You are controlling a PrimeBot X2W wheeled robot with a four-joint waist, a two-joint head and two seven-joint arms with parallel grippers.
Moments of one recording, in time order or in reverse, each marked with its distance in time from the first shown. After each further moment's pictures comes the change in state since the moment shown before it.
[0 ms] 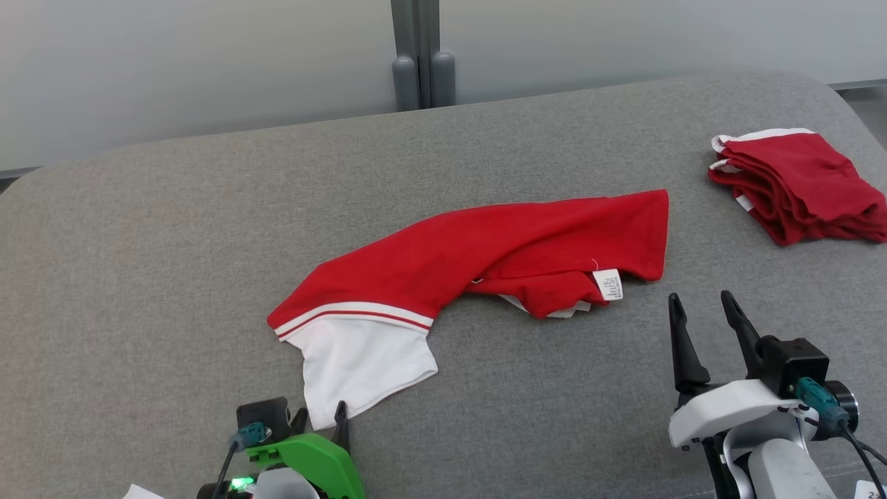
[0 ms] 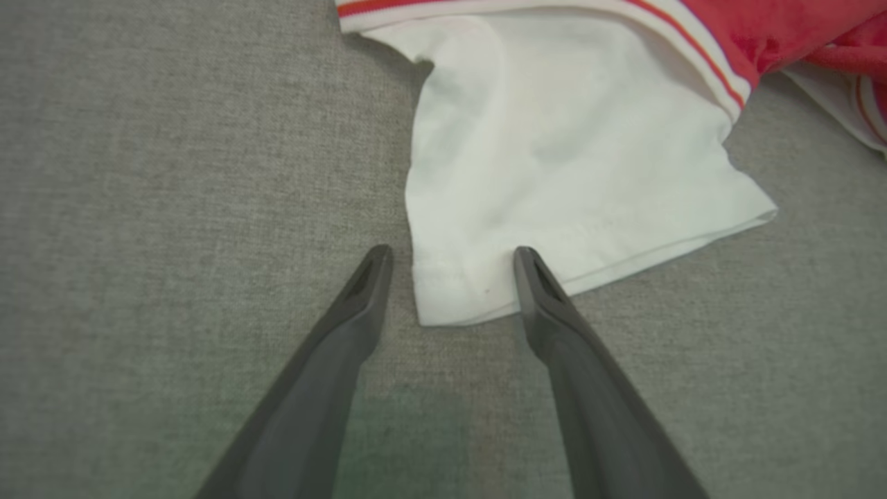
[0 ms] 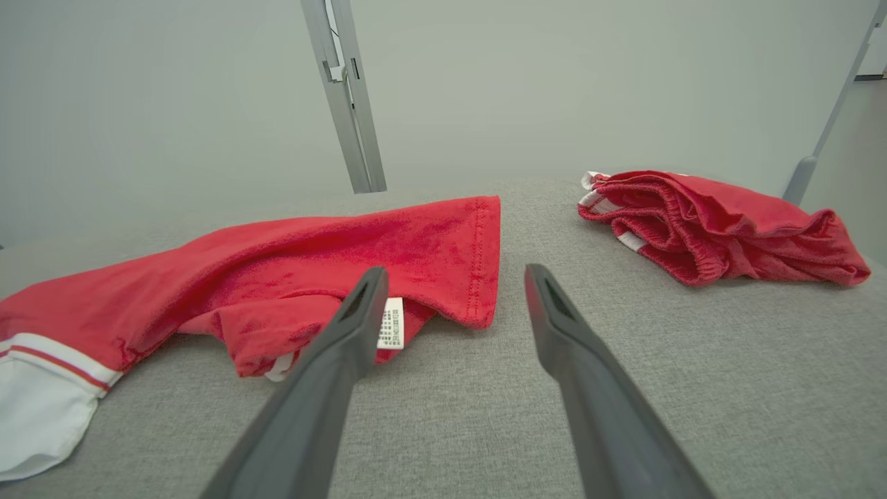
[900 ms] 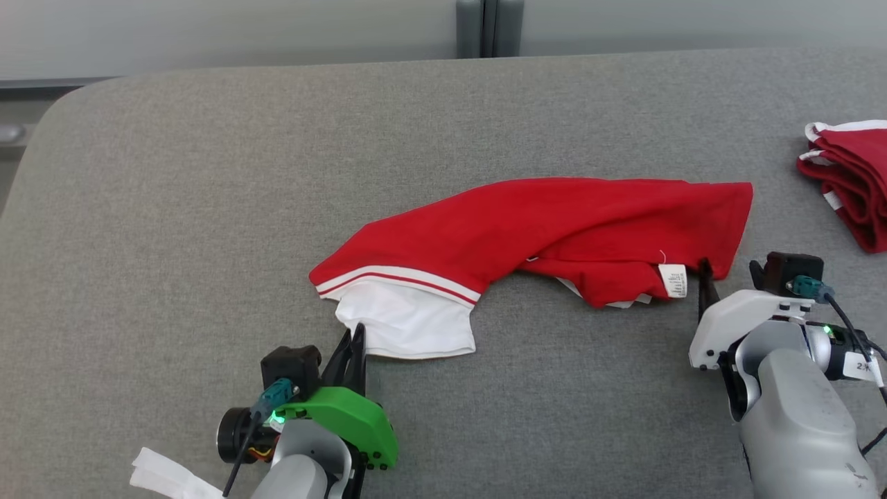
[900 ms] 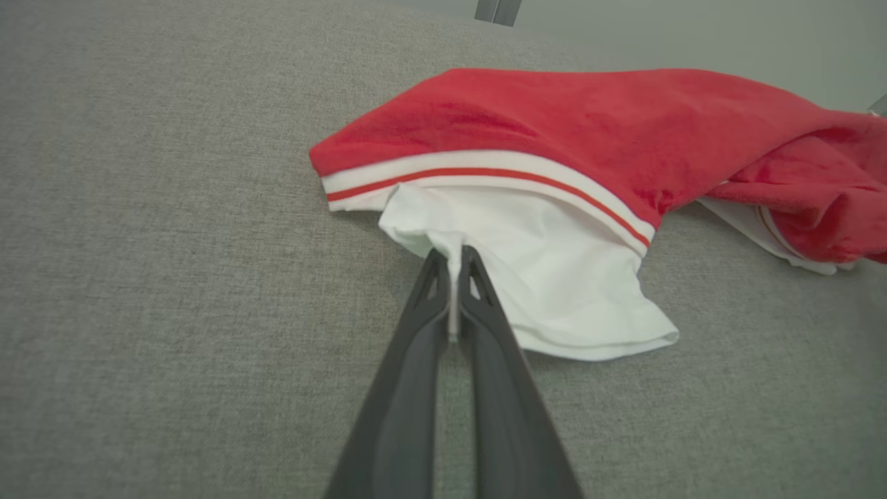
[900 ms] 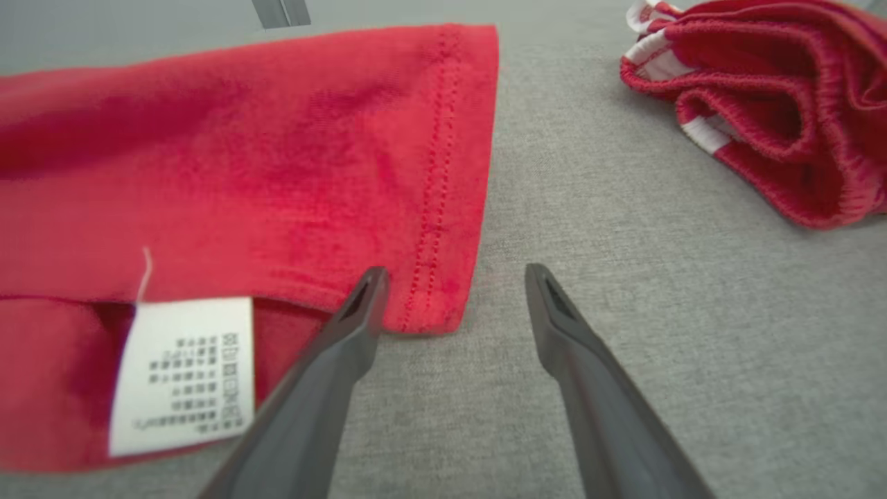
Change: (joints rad) left arm -0.036 0.021 -0.084 -0.254 0.055 0.033 -0.060; right arm -0.425 -0.005 -0.291 0.600 -0.235 0.000 0.087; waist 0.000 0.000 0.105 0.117
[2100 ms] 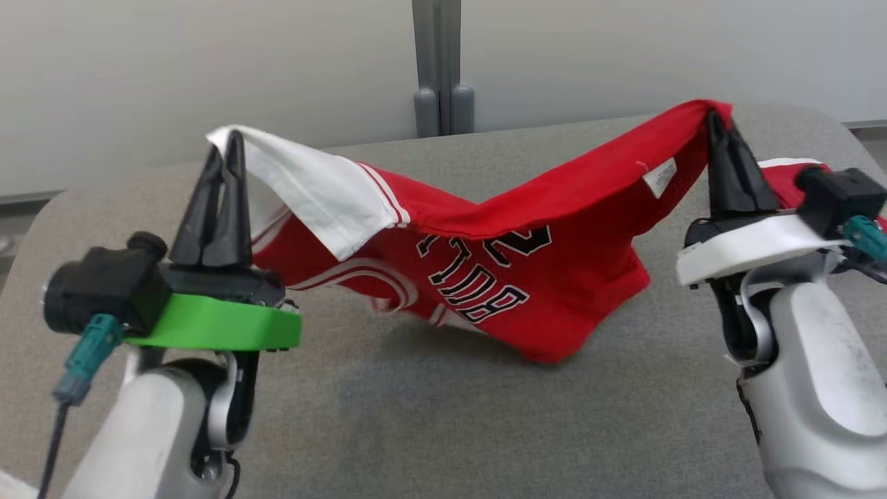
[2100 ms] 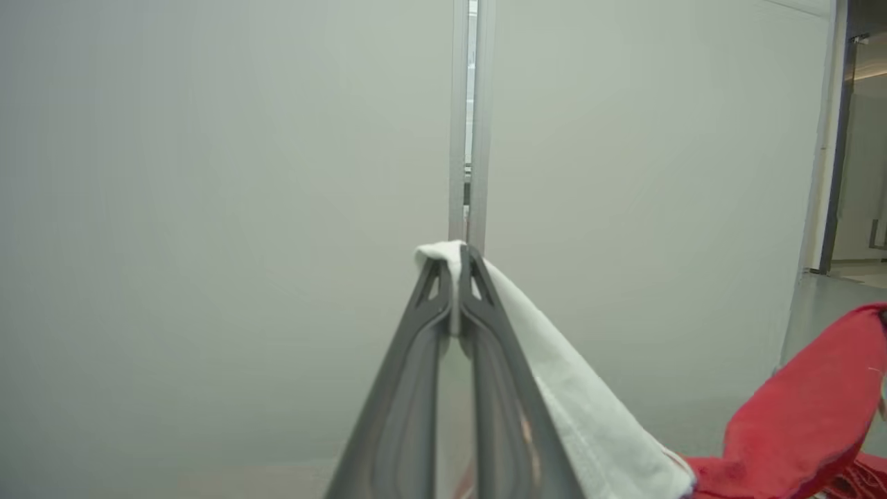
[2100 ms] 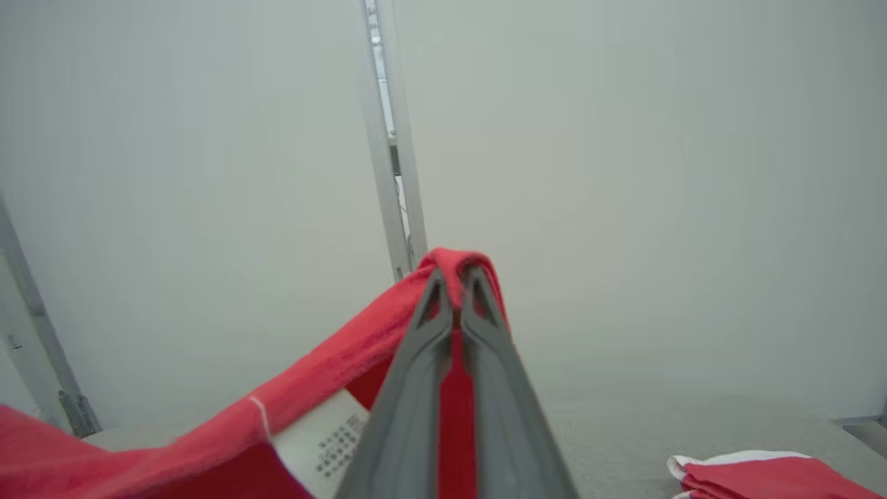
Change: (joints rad) left arm -0.108 0.213 0.118 -0.562 0.065 0.066 0.015; right arm 0.073 -0.052 0.344 -0.623 0.365 0.000 -0.016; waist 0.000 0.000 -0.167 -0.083
